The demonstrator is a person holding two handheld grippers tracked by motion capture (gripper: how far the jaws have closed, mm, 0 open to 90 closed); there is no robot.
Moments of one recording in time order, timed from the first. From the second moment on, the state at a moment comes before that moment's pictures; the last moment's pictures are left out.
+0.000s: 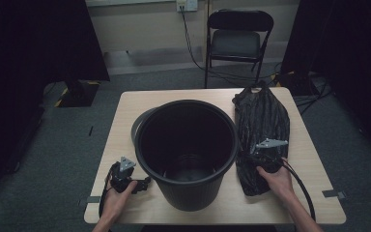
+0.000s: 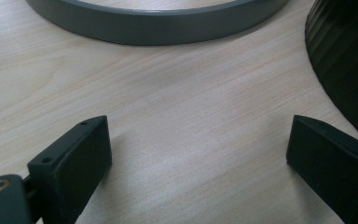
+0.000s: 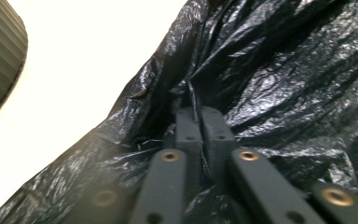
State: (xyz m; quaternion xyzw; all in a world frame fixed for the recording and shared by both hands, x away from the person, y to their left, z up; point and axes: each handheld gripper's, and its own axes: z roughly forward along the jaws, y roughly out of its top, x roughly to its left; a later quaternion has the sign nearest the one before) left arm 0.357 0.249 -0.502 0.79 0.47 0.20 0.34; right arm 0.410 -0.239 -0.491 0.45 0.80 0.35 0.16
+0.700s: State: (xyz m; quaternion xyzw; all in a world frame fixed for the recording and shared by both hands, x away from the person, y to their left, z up) left arm 0.358 0.247 -0.474 0.77 0.47 0.17 0.40; right arm 0.406 -0.243 -0.462 0.44 0.77 0.44 0.12
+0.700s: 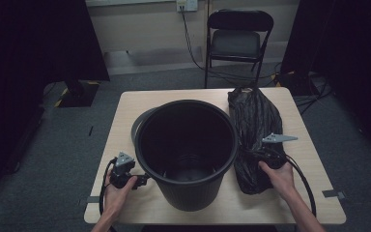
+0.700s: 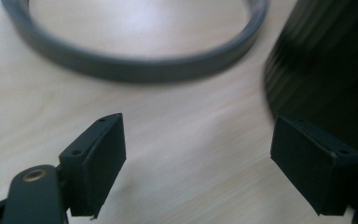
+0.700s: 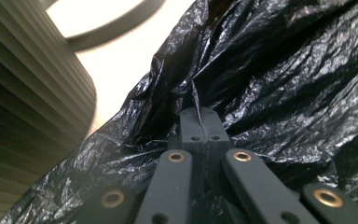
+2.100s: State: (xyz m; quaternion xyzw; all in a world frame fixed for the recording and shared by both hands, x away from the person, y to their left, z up) left arm 0.389 0.263 -0.303 0.67 0.37 0.24 0.59; right arm 0.445 -0.235 -0.297 0.33 0.71 0.61 0.15
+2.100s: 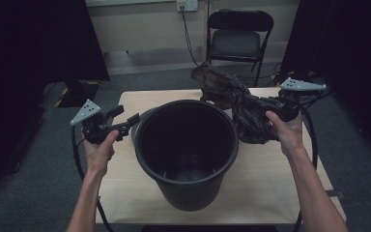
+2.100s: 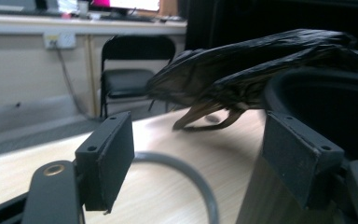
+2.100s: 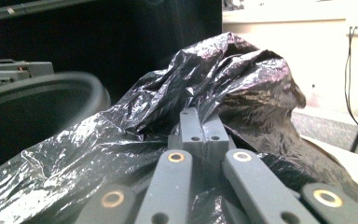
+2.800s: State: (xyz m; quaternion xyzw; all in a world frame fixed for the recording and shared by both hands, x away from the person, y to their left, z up) left arm 0.390 0.221 -0.260 0.67 0.32 0.24 0.62; right arm 0.434 -0.190 -0.217 0.25 0.68 0.68 0.13
